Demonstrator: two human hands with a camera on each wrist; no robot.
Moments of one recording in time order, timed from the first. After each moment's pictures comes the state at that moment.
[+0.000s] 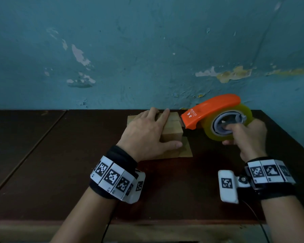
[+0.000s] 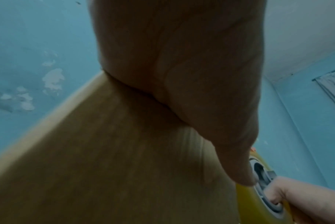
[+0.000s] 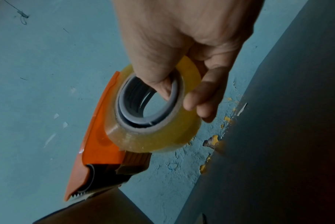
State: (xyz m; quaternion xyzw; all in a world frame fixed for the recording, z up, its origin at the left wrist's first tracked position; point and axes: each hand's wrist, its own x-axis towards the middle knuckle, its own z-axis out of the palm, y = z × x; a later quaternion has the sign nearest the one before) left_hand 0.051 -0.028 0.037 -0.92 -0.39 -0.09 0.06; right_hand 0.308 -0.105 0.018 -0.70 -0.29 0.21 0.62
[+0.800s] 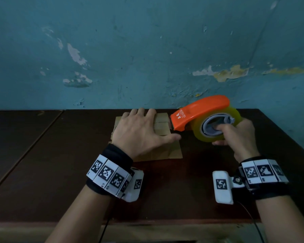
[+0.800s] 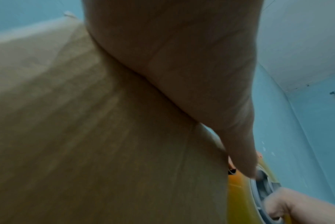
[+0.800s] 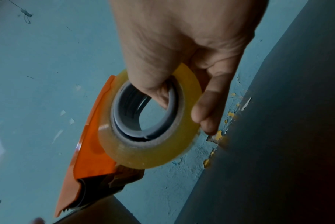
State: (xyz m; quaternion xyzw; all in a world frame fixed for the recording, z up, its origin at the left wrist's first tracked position) left_hand 0.051 -0.027 0.039 -0.87 -0.48 -0.11 0.07; right_hand 0.302 -0.102 0.016 -0.70 -0.30 0.26 0.59
